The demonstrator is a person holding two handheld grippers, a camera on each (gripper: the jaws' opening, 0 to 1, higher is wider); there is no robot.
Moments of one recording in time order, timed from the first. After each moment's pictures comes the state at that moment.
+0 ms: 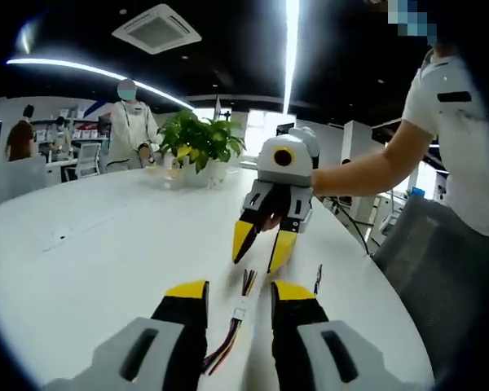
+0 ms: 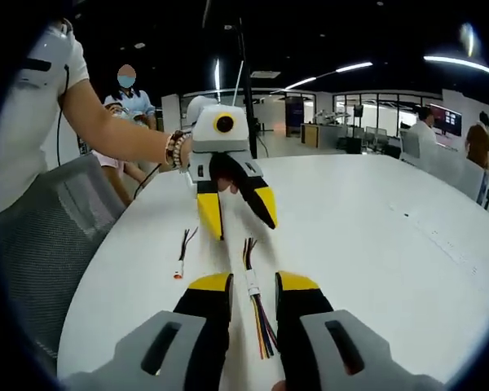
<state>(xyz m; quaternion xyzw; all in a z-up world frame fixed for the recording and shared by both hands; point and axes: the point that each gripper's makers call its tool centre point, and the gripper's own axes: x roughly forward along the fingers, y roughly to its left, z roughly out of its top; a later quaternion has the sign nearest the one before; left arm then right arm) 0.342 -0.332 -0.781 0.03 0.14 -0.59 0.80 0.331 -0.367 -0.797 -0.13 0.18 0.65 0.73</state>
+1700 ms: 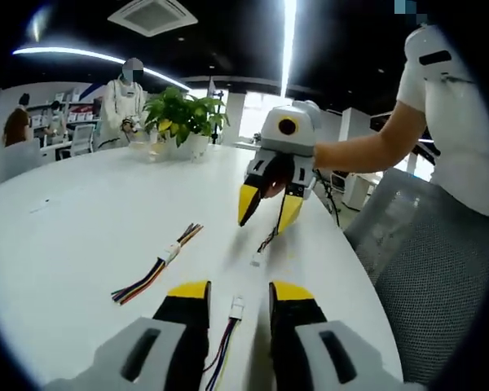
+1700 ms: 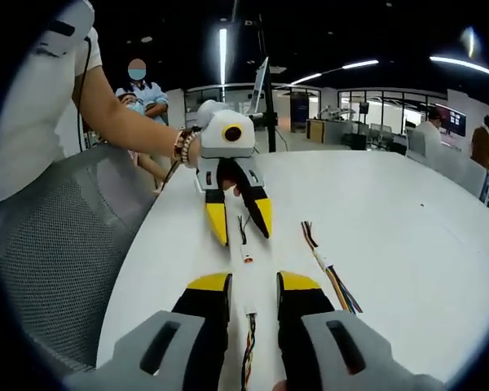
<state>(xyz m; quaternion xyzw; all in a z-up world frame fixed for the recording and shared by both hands) 0.264 -0.330 -0.827 0.05 0.20 -0.59 0.78 0.254 -0.378 -0.812 -0.13 0.19 0.65 0.72</state>
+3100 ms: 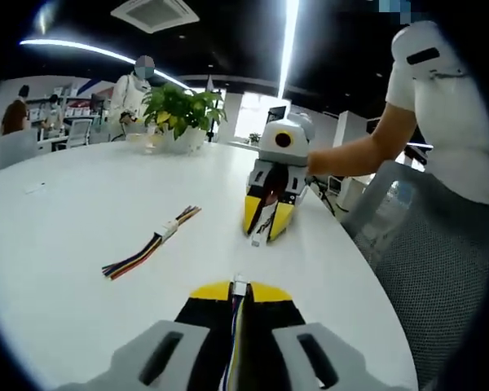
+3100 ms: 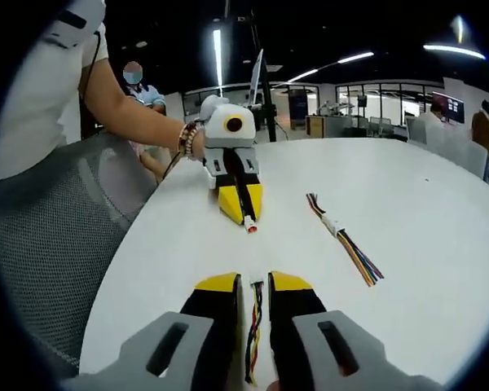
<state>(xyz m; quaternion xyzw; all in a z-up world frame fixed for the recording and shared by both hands) 0.262 -0.323 -0.844 0.03 0.20 -0.61 0.77 0.247 -0.387 -0.845 -0.11 0.20 0.66 0.72</state>
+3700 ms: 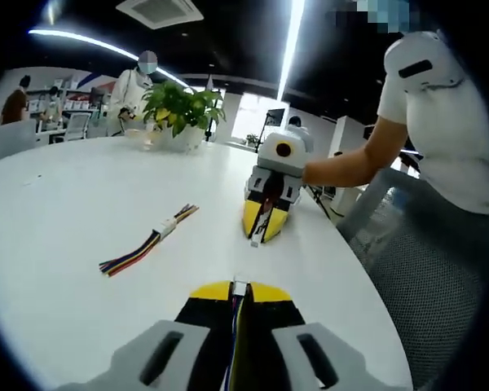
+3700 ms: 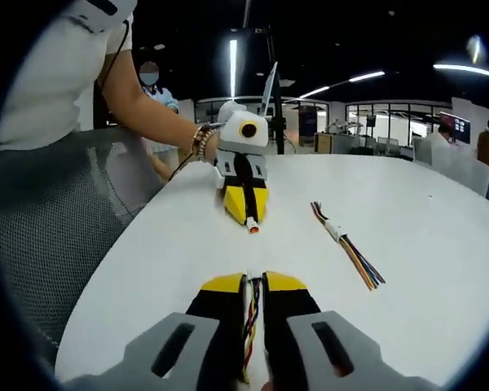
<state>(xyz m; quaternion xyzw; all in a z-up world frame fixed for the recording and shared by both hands) 0.264 -0.324 -0.844 0.01 0.21 -0.61 0.76 0.248 -0.390 -0.848 -0.11 0.15 0.67 0.71</state>
